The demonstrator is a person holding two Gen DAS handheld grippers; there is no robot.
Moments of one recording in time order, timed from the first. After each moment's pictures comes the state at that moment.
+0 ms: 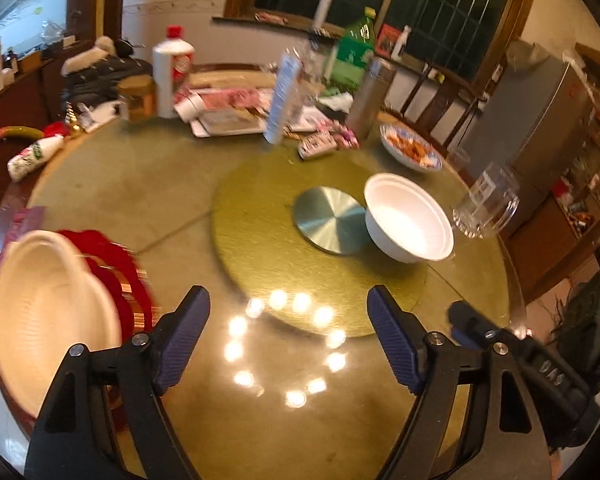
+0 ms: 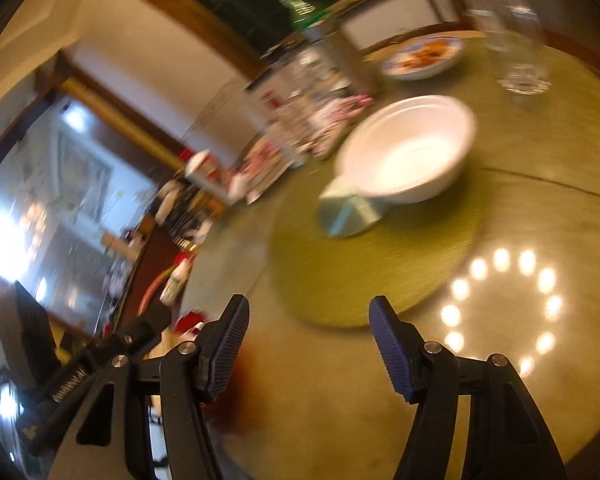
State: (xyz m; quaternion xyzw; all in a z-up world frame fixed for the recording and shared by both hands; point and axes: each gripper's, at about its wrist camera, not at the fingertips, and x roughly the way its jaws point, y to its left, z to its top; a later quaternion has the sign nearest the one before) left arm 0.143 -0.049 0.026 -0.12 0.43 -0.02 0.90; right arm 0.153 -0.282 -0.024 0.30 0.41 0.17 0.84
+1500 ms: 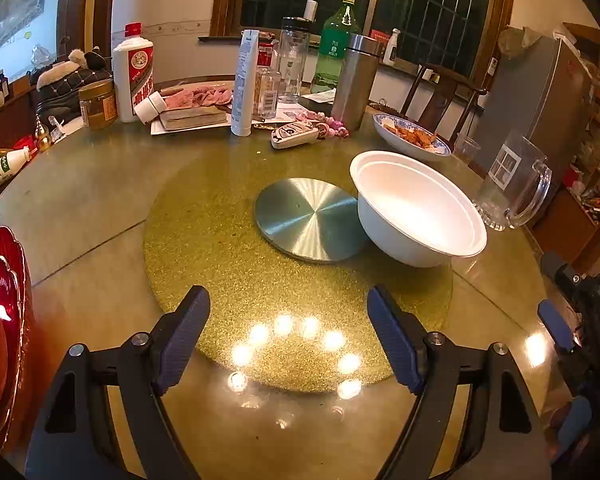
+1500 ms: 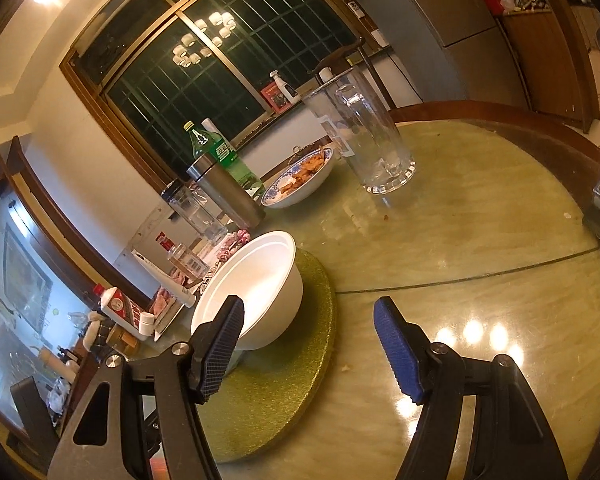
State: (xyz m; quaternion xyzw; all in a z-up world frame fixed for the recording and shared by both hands) left arm 0.174 -0.105 -0.048 -0.08 0.37 -0.01 0.93; right arm 0.153 -0.356 -0.060 0.33 0.24 -0.02 0.92
